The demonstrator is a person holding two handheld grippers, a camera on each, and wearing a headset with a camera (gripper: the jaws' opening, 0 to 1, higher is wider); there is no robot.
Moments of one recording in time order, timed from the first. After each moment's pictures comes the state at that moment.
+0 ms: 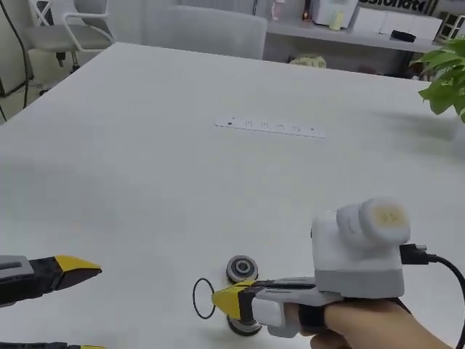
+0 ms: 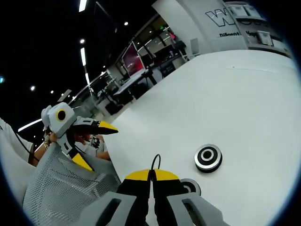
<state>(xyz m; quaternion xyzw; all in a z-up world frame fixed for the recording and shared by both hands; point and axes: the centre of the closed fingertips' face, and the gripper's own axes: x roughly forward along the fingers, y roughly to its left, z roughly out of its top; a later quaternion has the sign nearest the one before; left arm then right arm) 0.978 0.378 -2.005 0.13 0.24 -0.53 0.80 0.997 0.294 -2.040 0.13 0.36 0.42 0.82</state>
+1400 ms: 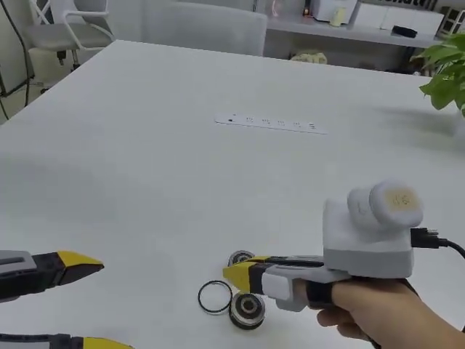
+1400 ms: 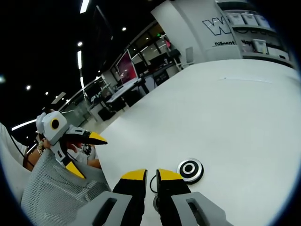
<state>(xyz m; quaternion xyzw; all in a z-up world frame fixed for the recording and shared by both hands) 0.977 0.378 -2.005 0.14 0.24 -0.53 0.80 1.023 0.270 -2.026 0.12 0.33 0.38 0.86</state>
